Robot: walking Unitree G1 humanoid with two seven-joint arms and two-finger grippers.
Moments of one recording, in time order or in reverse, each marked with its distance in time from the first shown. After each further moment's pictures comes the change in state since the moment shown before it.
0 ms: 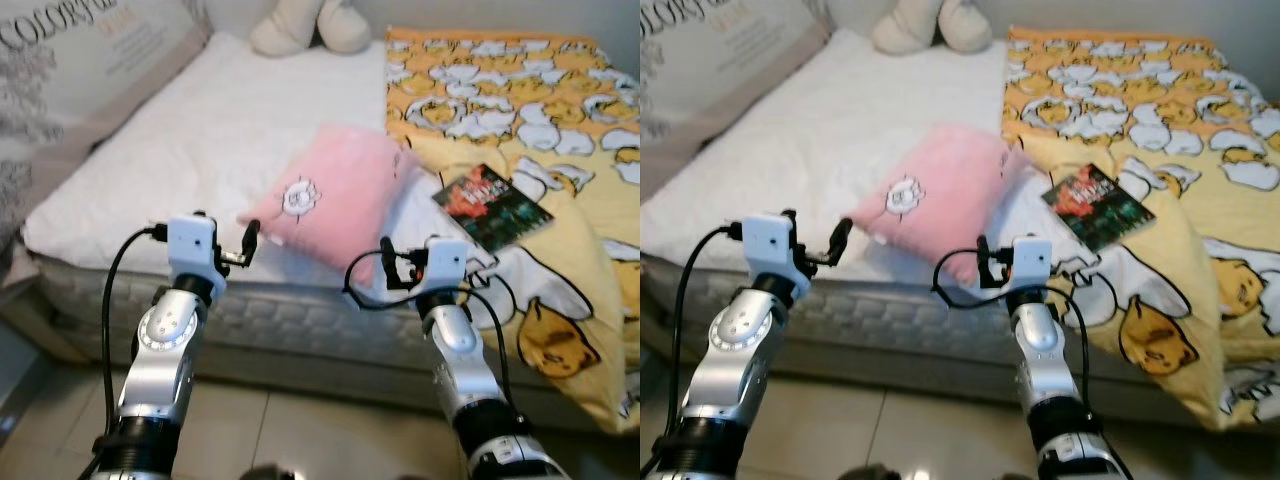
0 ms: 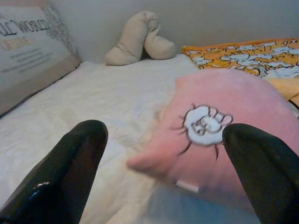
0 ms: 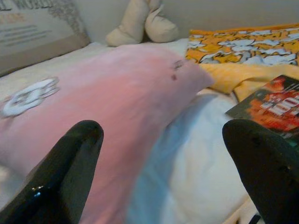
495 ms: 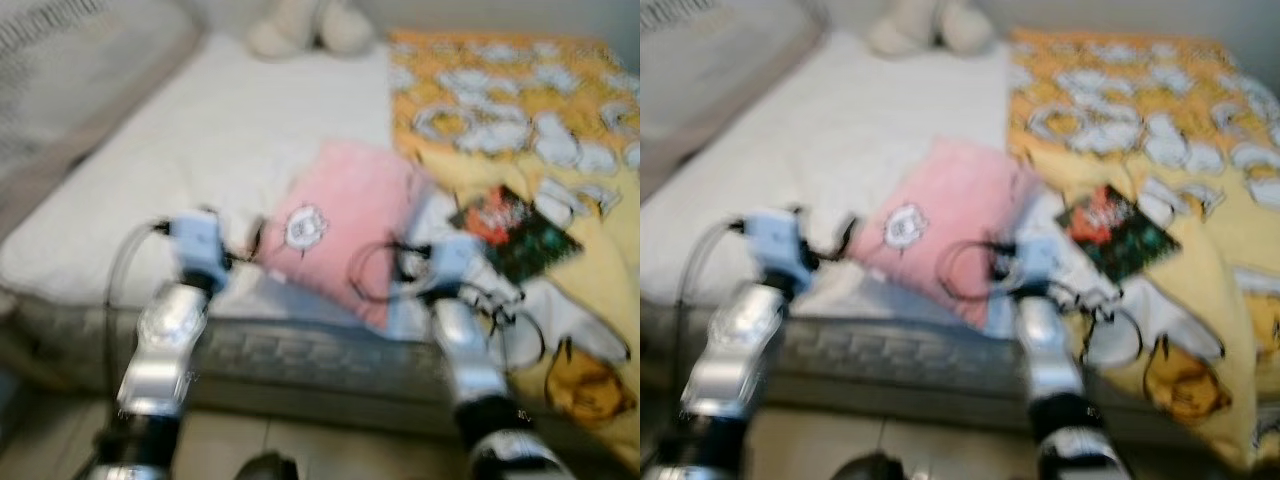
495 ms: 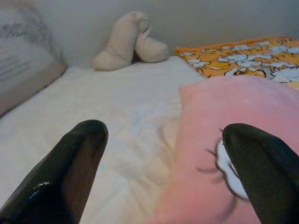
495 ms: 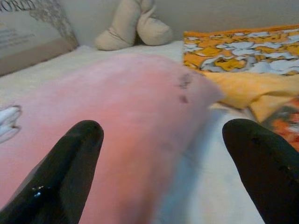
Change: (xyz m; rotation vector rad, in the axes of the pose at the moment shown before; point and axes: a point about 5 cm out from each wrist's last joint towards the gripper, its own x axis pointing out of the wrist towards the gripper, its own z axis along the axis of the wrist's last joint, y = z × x) left arm 0.005 0.000 0.008 0.023 -0.025 -0.028; right arm 0.004 0.004 0.007 0.003 -0.024 -0.006
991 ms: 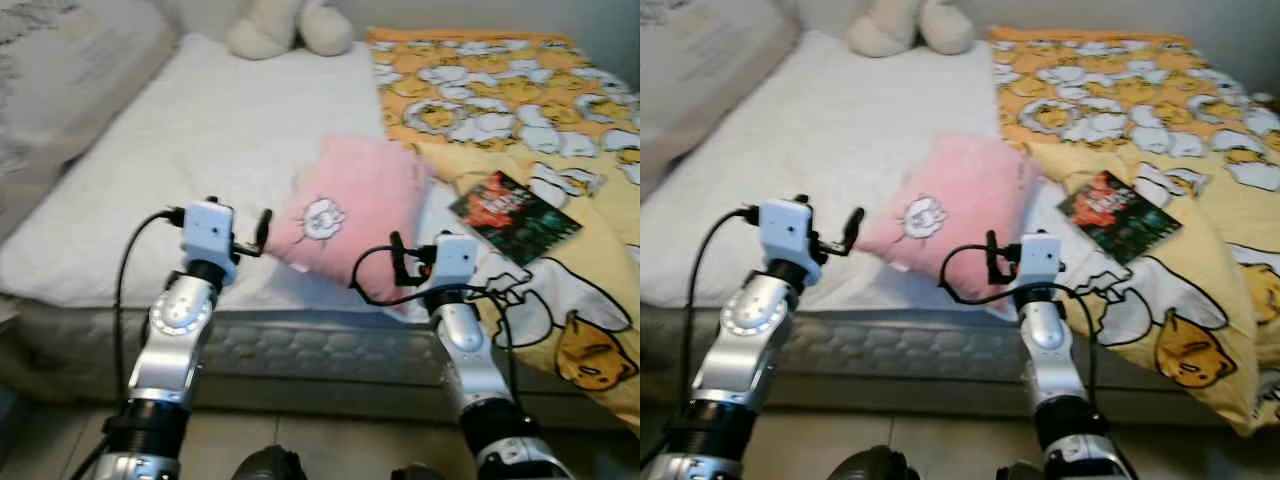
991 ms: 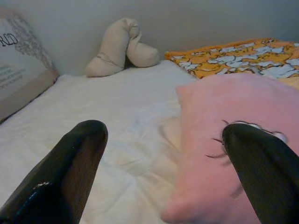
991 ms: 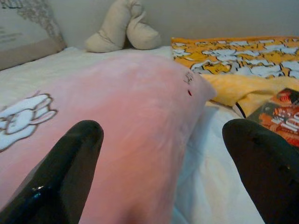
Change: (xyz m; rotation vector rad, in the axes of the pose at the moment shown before) left arm 0.009 -0.013 0.004 0.036 -0.004 -0.027; right arm -0.005 -0.015 -0.001 -0.032 -0.007 -0.038
